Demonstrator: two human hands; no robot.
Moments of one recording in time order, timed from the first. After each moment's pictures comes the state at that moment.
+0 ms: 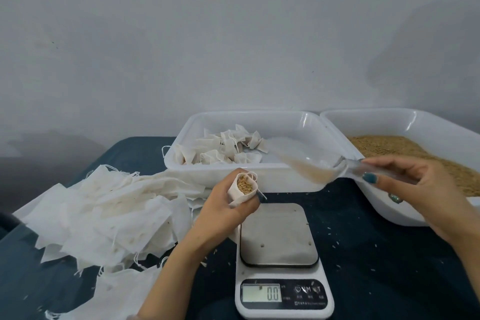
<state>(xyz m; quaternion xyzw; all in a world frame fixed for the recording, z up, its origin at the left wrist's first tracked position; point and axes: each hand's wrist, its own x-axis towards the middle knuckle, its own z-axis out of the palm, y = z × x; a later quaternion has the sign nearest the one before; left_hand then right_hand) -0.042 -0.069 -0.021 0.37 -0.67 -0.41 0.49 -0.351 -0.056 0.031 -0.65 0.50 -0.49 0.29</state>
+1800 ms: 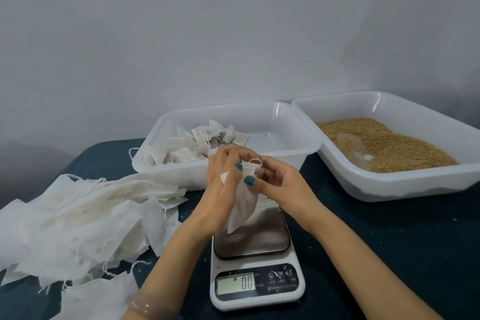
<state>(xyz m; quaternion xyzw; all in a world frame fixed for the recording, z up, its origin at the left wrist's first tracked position) -0.088 -0.085 -0.010 0.42 -0.75 -0.28 0.43 -0.246 -0.092 -0.029 -0.62 0.34 -0.50 0.50</state>
